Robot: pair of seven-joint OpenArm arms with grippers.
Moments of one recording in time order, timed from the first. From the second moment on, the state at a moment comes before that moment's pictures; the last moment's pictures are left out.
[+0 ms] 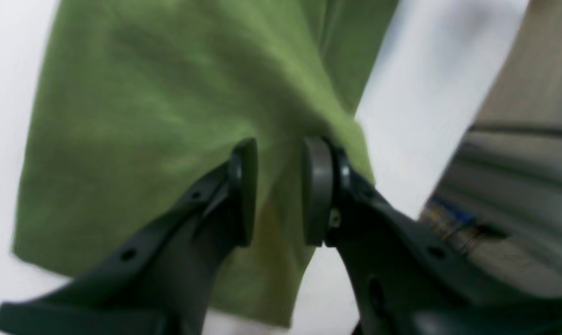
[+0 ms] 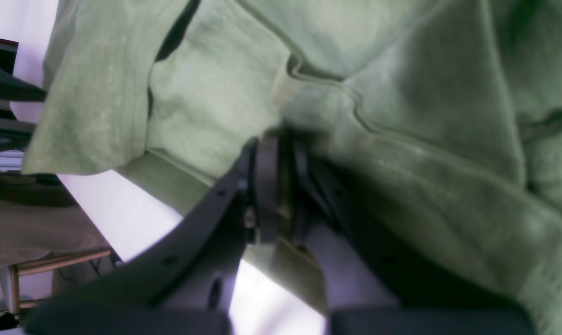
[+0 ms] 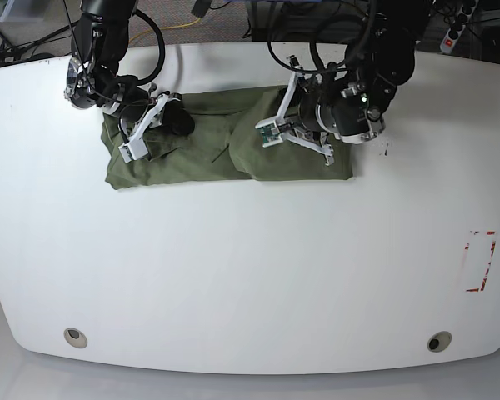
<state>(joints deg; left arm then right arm) 2.0 -9.9 22.6 111.1 -22.0 -42.8 82.6 -10.2 7.3 20.2 83.6 46.0 41.1 -63.3</state>
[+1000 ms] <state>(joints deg) 2.6 -9.9 6.0 112.6 -15.7 -42.8 78.0 -8.9 7.3 20.6 83.7 46.1 41.2 -64.1</state>
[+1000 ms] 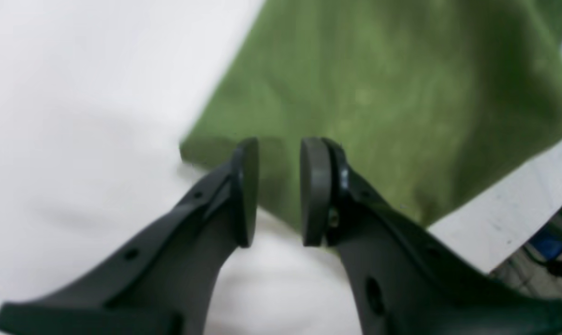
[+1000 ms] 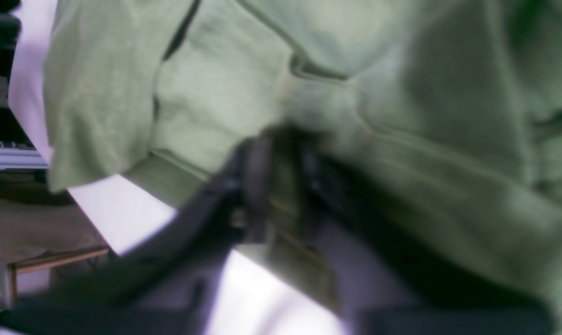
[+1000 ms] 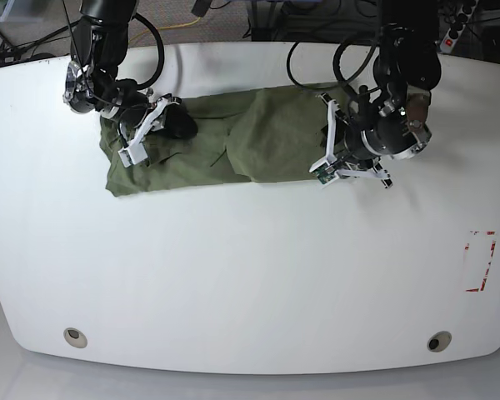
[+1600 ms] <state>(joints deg) 8.9 -13.2 1.9 105.0 -15.4 -42.8 67.8 -3.4 7.7 36.1 90.0 48.9 40.6 -75.0</state>
